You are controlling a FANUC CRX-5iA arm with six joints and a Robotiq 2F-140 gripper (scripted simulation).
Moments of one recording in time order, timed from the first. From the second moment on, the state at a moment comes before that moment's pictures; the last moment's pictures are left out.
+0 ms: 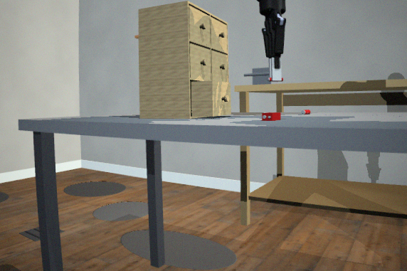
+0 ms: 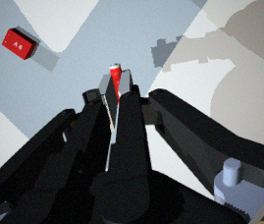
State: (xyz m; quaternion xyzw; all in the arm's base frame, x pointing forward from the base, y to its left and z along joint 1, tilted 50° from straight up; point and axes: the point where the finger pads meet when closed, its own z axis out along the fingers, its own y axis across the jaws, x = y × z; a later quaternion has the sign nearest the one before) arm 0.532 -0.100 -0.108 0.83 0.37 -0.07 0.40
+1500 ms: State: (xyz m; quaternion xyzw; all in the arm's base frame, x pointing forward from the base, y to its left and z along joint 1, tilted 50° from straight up) arm 0.474 -0.027 -0.194 0.95 0.16 0.00 0.27
